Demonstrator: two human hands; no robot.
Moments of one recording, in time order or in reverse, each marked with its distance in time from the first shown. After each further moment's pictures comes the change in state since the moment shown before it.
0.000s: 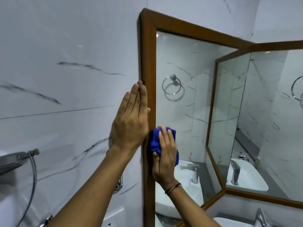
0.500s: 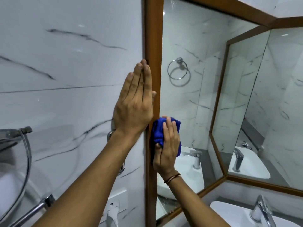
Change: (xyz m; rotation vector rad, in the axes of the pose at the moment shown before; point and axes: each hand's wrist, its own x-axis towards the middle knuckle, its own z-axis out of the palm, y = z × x) left_hand -0.007 0.004 0.012 0.026 0.043 -0.035; right_hand -0.025 0.010 0.013 0.018 0.034 0.040
